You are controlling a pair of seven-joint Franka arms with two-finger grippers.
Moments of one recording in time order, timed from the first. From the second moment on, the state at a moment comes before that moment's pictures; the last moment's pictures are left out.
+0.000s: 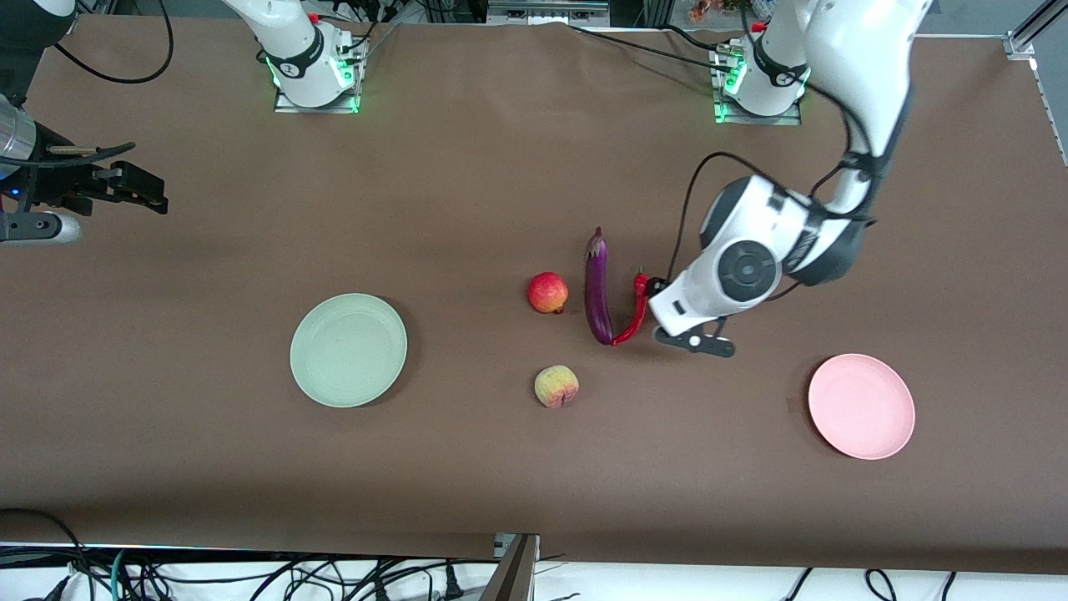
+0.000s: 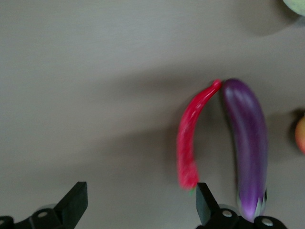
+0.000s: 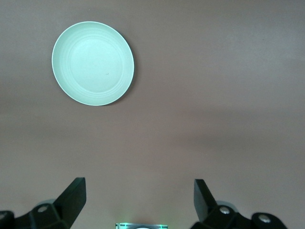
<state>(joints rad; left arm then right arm) -0.27 0.59 -0.18 -1.65 0.03 2.04 -0.24 0.01 0.11 0.04 -1.47 -0.04 1.46 -0.01</state>
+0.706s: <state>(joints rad) -0.33 0.66 -0.18 -1.81 0.05 2.40 -0.29 0.01 0.11 0.04 -1.47 -0.04 1.46 -0.01</state>
